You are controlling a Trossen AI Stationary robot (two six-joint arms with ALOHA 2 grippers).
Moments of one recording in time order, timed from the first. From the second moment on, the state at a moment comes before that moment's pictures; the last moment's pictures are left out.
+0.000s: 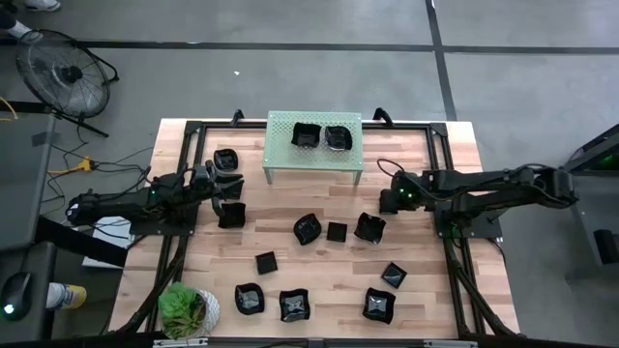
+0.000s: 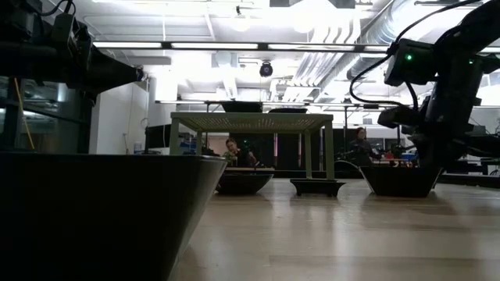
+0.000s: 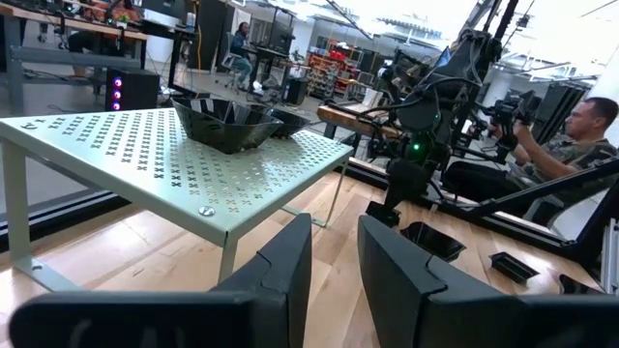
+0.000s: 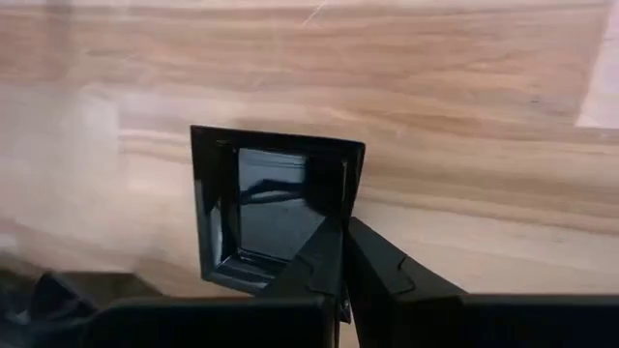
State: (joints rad) left arm 0.07 0.02 0.01 0.05 -0.27 -0.26; right arm -0.25 1.05 0.38 -0.54 -0.03 1.30
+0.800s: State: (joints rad) left arm 0.07 0.02 0.01 0.06 -0.34 -0.29; right arm -0.25 0.74 0.38 -0.56 -0.06 1.17
